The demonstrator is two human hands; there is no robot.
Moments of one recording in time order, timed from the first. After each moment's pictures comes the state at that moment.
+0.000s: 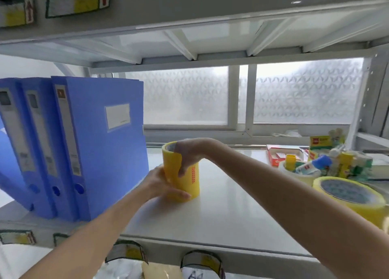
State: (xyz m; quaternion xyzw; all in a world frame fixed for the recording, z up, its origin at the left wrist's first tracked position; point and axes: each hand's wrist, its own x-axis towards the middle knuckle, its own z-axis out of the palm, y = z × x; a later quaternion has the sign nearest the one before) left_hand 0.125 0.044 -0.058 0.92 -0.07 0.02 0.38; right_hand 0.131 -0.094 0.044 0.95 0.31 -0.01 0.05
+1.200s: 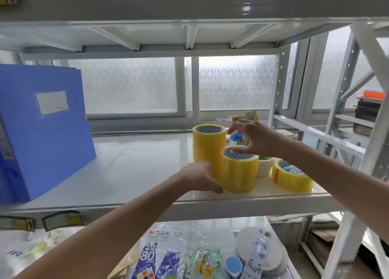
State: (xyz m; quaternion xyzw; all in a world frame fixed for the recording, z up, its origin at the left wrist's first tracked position) left_hand -0.011 -0.196 -0.035 0.94 -0.28 -0.07 0.17; right_hand -0.031 -0.400 0.020 0.96 0.17 0.20 -0.06
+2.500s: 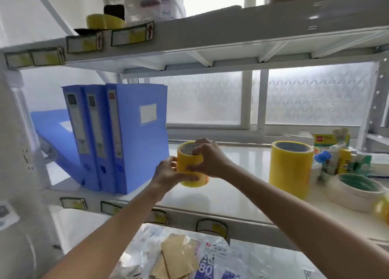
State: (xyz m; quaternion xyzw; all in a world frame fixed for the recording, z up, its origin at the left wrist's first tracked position) left_hand 0.030 0.050 -0.041 0.84 -0.03 0.12 0.53; right_hand 0.049 -0.111 0.000 0.91 0.27 0.20 -0.23
